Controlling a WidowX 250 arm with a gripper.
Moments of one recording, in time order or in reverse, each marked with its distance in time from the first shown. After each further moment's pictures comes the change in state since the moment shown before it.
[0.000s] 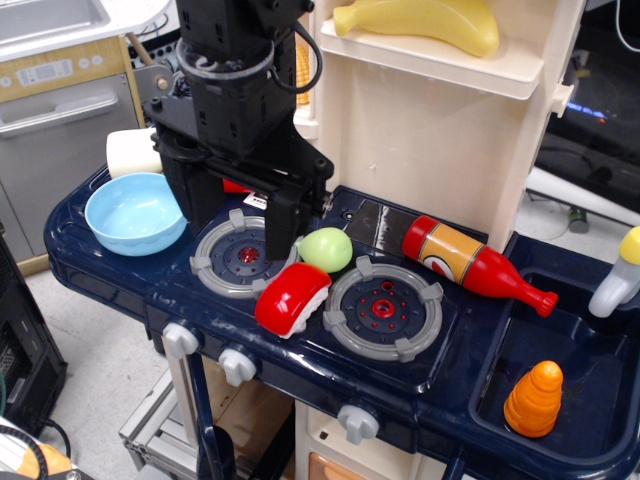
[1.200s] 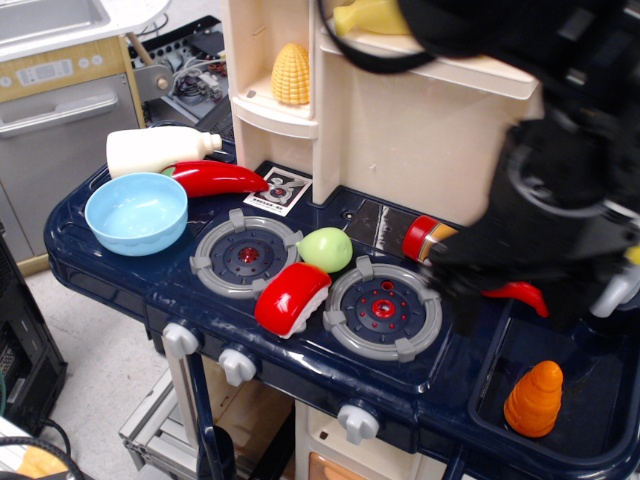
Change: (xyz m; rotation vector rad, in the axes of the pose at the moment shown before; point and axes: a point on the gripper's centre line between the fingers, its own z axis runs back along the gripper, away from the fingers) arm 0.035 -0.154 -0.031 -0.063 -0.088 0.607
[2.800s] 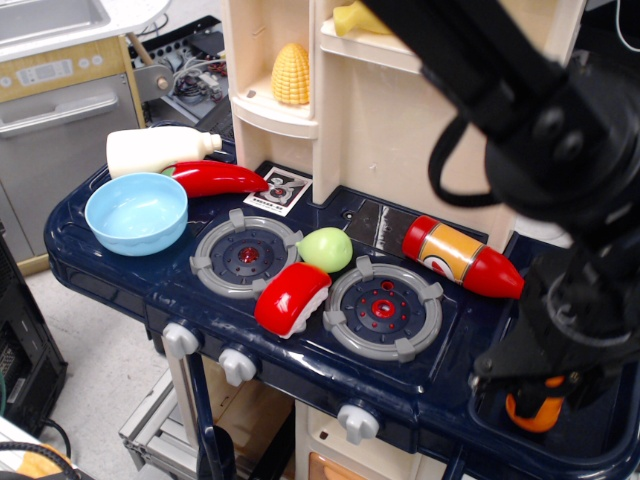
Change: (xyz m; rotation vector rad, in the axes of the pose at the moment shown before) arm -0.020 -0.019 -0.046 -0.027 0.005 0.077
